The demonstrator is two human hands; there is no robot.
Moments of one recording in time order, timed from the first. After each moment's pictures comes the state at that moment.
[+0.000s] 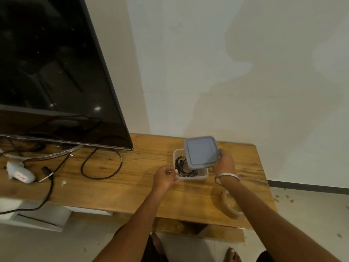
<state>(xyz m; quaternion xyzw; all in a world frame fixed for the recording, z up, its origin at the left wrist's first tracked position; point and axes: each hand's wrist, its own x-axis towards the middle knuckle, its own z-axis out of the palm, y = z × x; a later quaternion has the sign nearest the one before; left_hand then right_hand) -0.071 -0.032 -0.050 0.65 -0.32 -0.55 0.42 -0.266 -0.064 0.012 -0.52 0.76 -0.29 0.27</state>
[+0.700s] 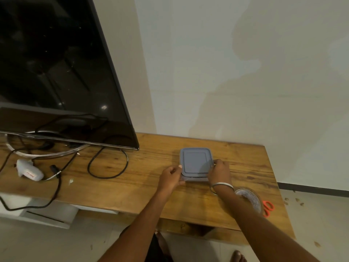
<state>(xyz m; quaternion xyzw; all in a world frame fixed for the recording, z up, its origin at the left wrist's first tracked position) -0.069 -0.035 -0.050 0.66 -0.32 -0.55 0.39 -0.233 -0.050 -0.016 -0.53 0.78 -0.22 0.26</state>
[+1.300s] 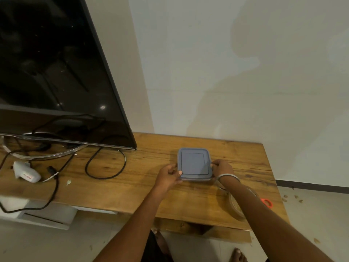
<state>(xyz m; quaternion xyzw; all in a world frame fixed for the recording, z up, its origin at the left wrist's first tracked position) -0.059 -0.038 -0.052 0.62 -0.35 -0.59 0.37 -0.258 -0.067 -0.008 -0.51 0.77 -0.15 0.35</state>
